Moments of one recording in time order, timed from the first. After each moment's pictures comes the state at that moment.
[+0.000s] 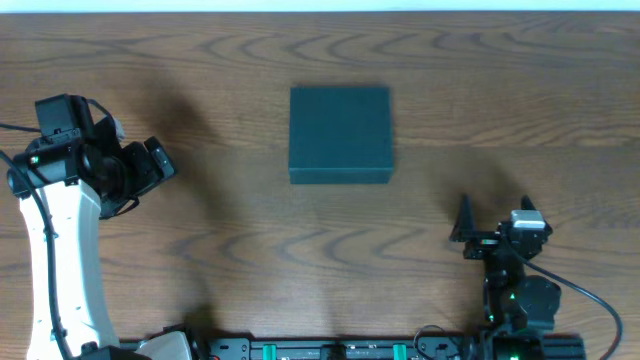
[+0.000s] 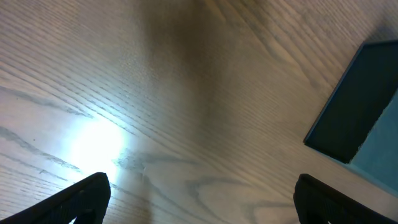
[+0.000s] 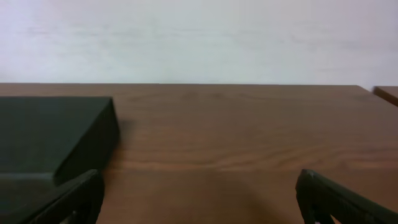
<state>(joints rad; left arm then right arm) 0.30 1.37 1.24 -1.15 0.23 -0.27 -0.05 0.01 0.01 -0.07 -0.03 0.00</state>
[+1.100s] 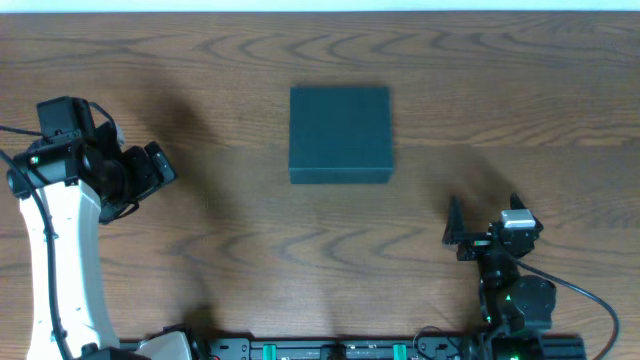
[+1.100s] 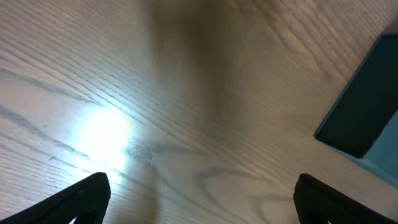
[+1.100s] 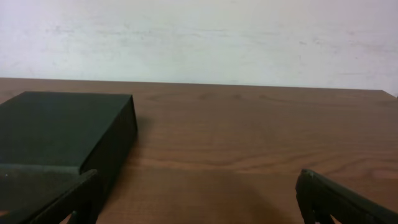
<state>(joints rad) 0.30 1.36 1.24 -1.18 0.20 -0.27 0.01 0.01 0.01 -0.07 -0.03 0.00</state>
